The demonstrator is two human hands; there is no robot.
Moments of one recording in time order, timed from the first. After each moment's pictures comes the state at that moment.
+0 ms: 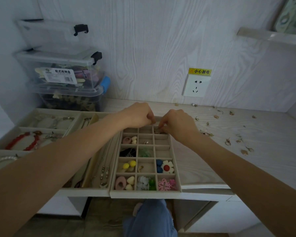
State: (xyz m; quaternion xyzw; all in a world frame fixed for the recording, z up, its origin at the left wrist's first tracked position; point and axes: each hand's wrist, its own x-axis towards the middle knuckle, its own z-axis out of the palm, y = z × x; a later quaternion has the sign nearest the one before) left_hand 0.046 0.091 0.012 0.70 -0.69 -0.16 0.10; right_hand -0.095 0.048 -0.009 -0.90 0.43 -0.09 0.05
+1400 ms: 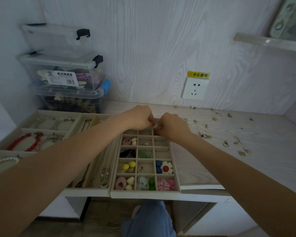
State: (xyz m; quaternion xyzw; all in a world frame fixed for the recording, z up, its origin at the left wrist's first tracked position) left_hand 0.042 0.092 0.014 0.70 -0.69 -0.16 0.08; right_hand -0.076 0.038 -0.021 -0.87 0.48 -0.06 0.10
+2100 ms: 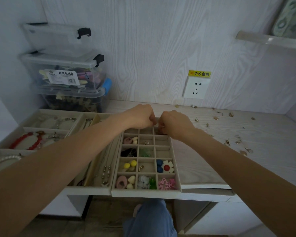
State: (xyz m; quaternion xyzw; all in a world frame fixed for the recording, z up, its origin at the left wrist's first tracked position) left_hand 0.041 0.088 0.013 0.71 -0.69 -0.16 0.08; right_hand -0.080 0.041 -0.007 -0.91 0.42 0.00 0.01
